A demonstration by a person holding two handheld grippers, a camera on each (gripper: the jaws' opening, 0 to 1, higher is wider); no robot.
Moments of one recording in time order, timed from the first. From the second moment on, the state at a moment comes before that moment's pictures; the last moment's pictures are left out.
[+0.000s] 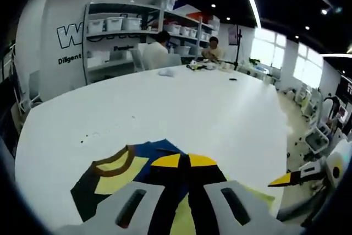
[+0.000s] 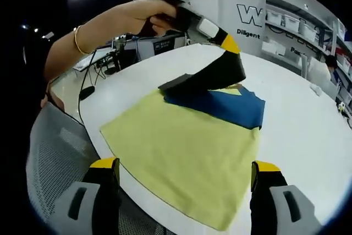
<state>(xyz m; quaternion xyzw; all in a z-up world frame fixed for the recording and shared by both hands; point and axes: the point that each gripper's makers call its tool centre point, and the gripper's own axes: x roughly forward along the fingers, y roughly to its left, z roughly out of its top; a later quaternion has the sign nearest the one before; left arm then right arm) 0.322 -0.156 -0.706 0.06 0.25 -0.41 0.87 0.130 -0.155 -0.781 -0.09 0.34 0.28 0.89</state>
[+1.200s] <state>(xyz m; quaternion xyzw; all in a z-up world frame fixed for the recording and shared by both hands) 0.282 -0.210 -0.810 0.05 0.33 -0.48 0.81 0.127 -0.161 -0.786 -0.08 0.35 0.28 0.89</state>
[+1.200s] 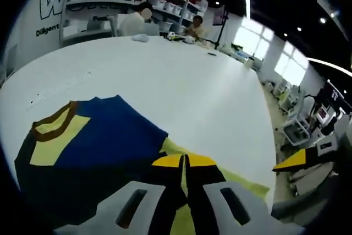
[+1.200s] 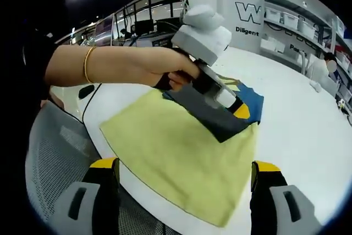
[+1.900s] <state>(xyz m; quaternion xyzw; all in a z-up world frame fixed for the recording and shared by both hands) 0.325 -0.143 -0.777 0.09 0.27 -0.41 0.87 0.167 -0.176 -0.774 -0.05 0.32 0.26 0.91</state>
